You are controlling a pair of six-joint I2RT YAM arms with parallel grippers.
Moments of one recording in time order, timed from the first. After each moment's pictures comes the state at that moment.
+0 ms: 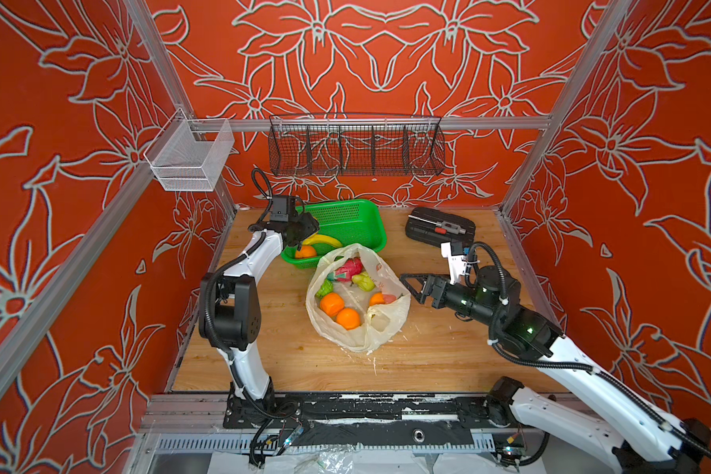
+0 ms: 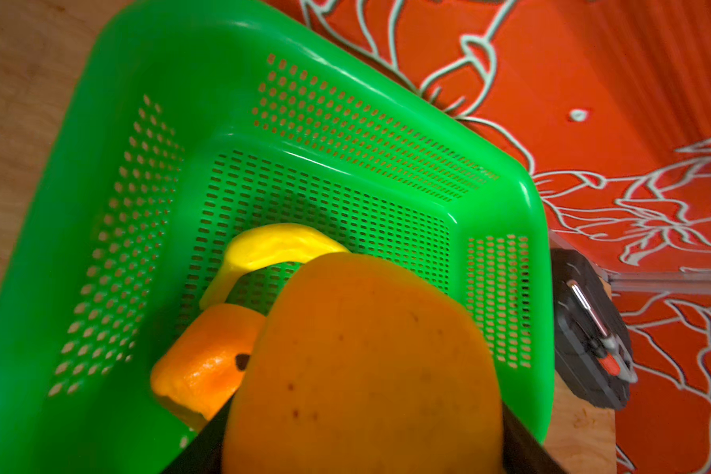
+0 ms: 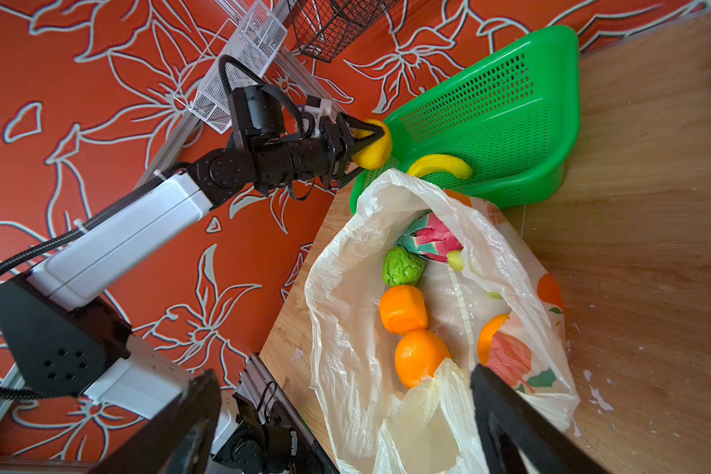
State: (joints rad) left arm -0.04 1.89 1.55 -0.43 0.16 -0.67; right arm 0.68 0.82 0.83 -0.24 -0.20 0.77
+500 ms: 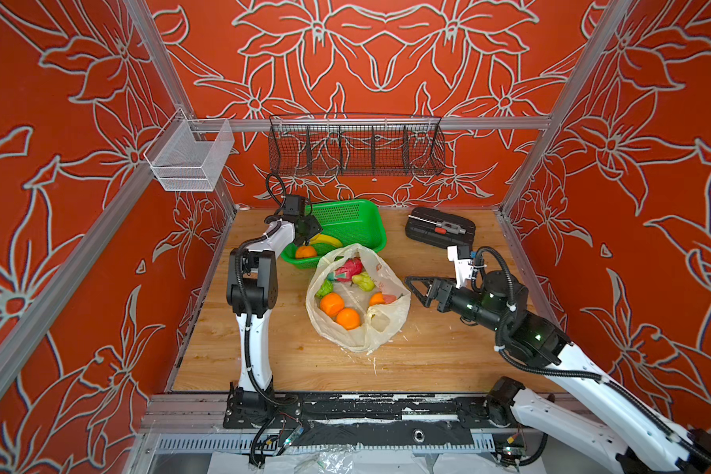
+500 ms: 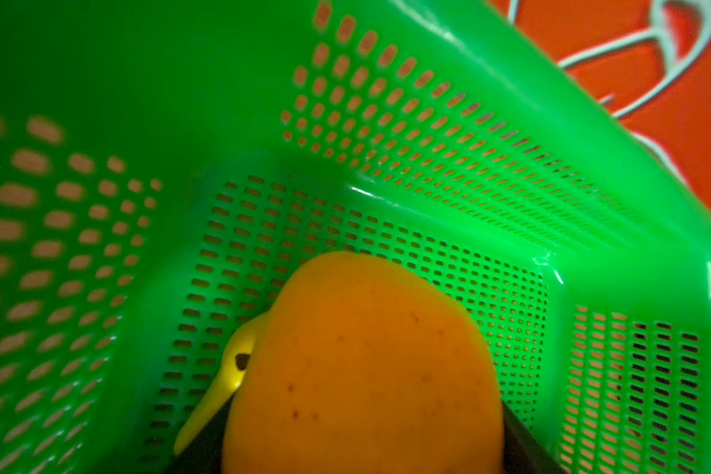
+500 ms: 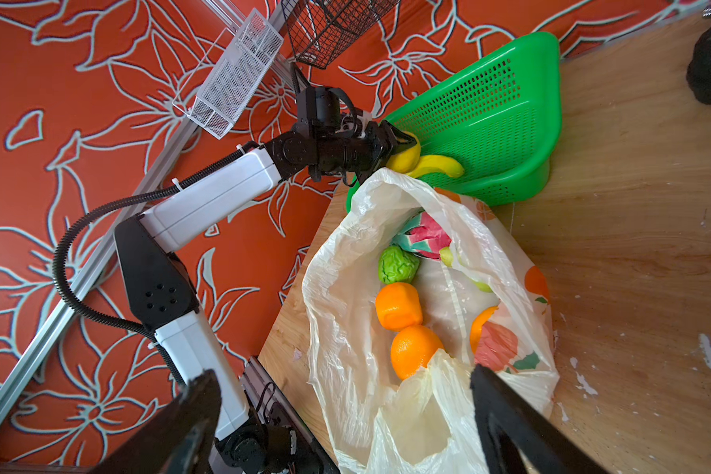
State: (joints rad) left arm -0.03 2.20 1.79 -0.47 0.10 -0.67; right arm 0.68 0.77 0.82 -0.28 -0.17 0.78
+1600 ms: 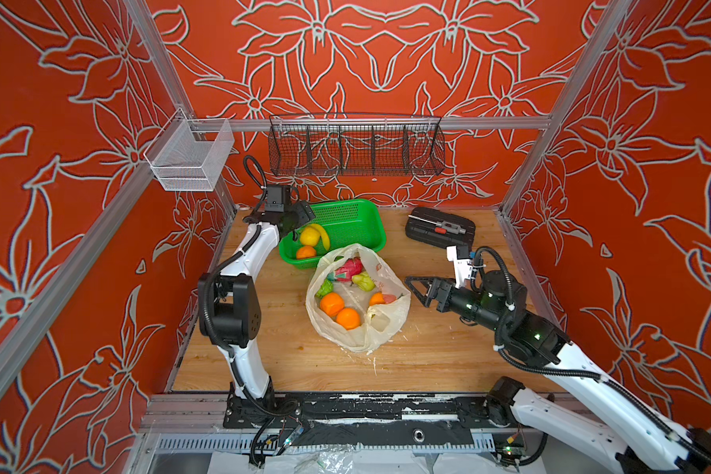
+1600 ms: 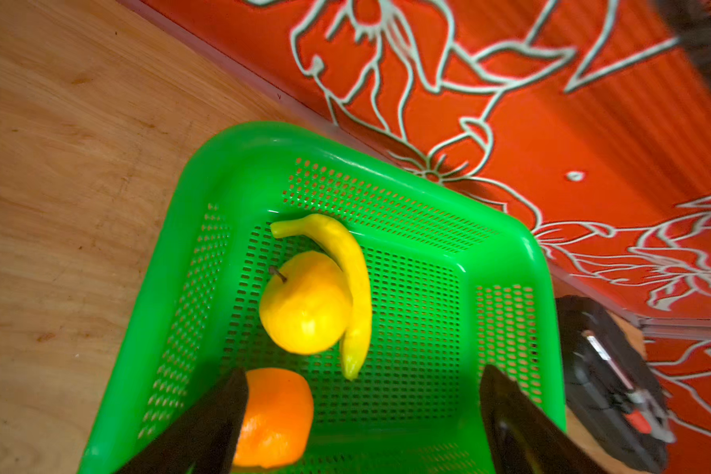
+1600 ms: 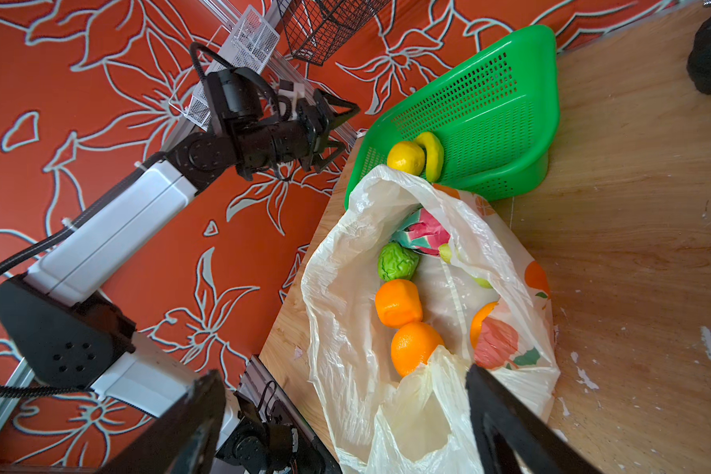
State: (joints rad) left arm -0.02 1.78 1.57 -0.44 0.07 -0.61; right arm 0.68 0.78 0.82 -0.28 -0.18 0.79
